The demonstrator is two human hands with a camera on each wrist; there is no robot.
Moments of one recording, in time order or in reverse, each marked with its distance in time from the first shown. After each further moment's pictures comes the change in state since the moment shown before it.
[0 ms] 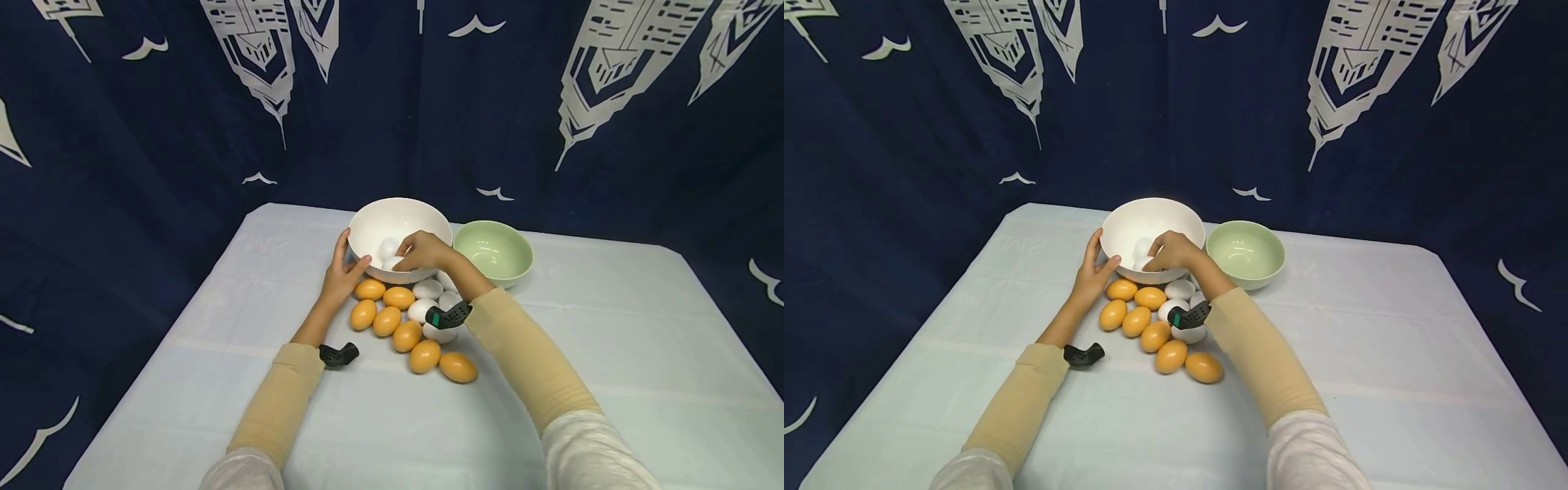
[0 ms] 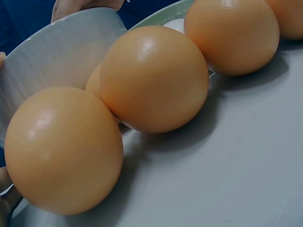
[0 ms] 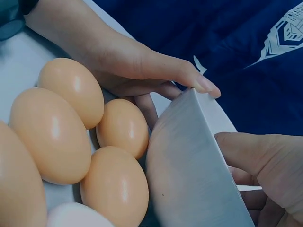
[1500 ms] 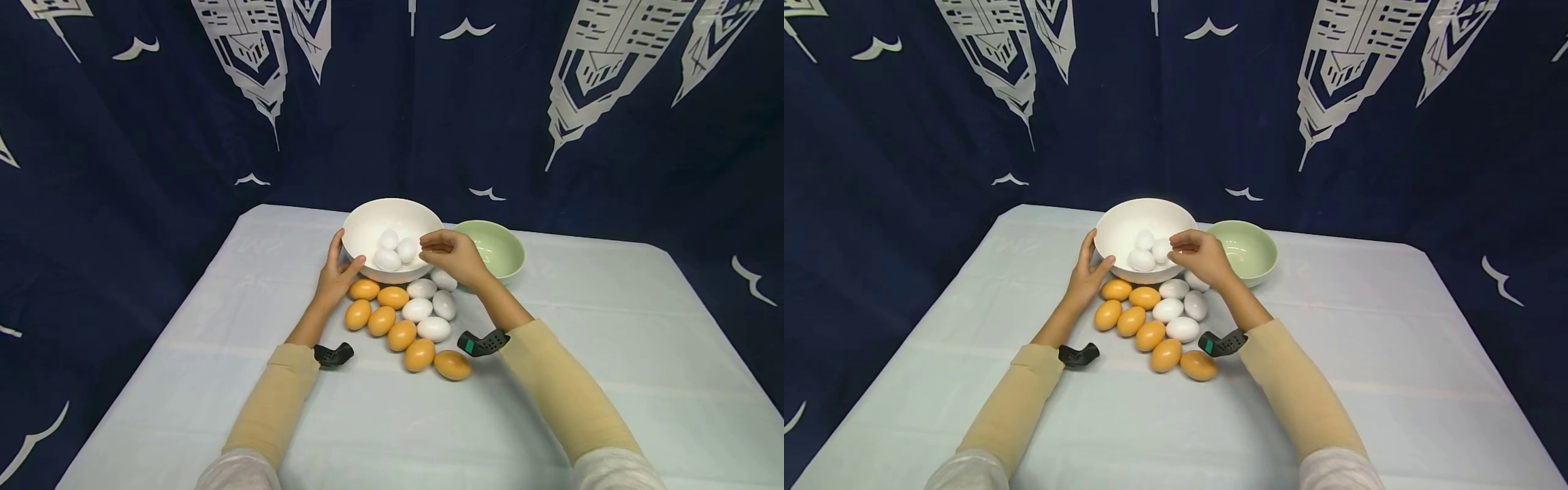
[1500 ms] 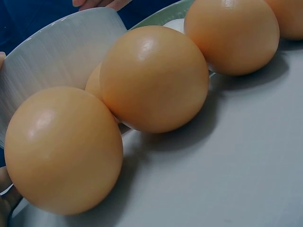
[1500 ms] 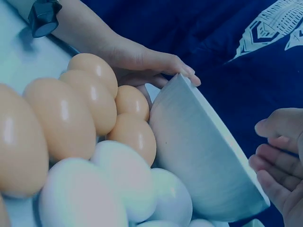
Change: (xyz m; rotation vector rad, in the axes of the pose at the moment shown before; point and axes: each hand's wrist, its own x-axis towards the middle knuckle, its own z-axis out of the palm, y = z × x) left_hand -0.002 0.002 0.002 0.050 0.028 0.001; right_hand -0.056 0.036 -0.001 0.467 0.387 -0.225
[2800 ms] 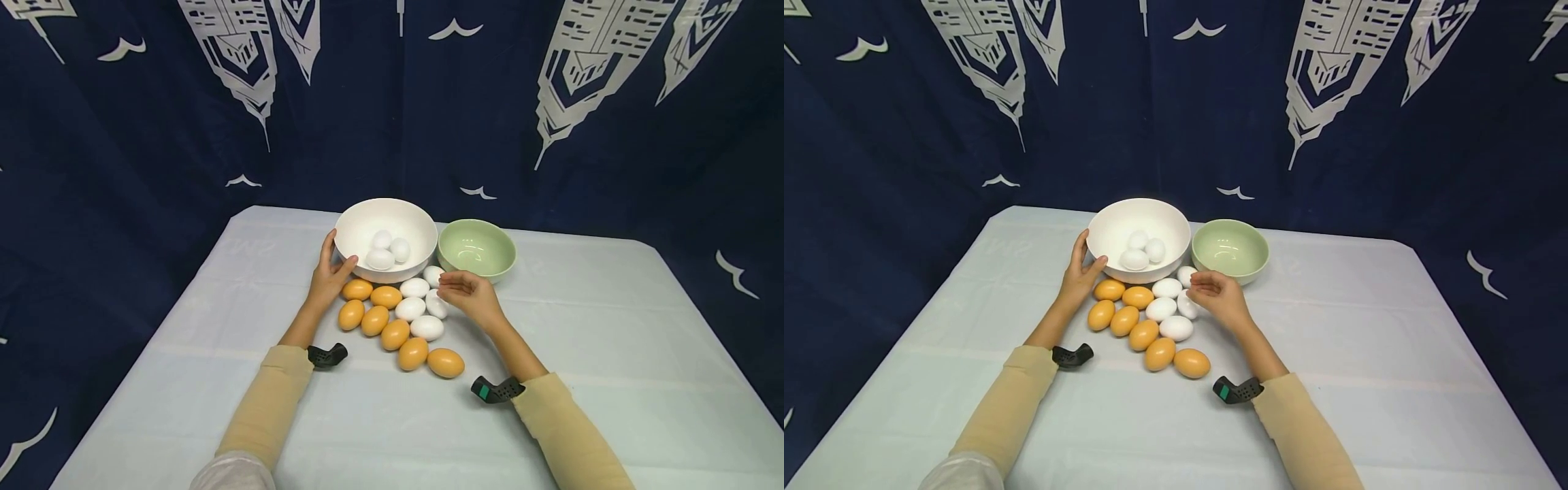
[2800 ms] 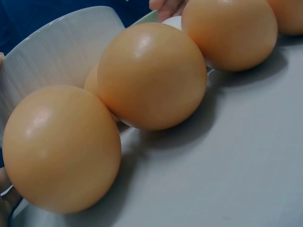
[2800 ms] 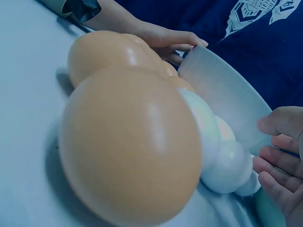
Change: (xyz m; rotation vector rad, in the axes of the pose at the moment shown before) left_hand -0.001 0.001 0.000 -0.062 -0.018 -0.002; right_hand -0.069 0.054 -0.005 0.182 0.096 0.061
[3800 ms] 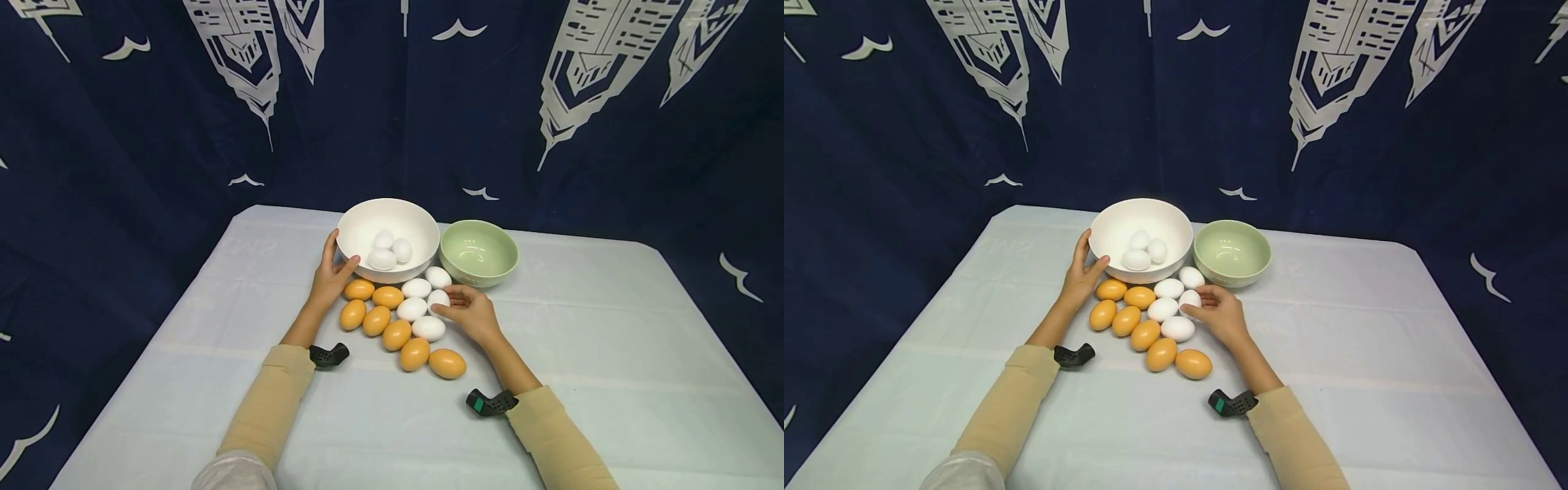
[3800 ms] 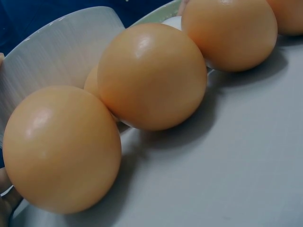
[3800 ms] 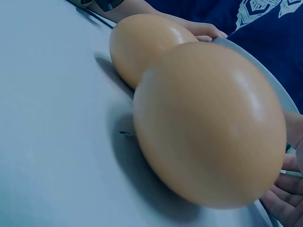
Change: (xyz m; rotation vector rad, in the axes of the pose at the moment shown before) left_hand 0.000 0.001 0.000 0.016 0.006 0.028; right_hand -0.012 0.021 0.013 -0.228 0.123 0.157
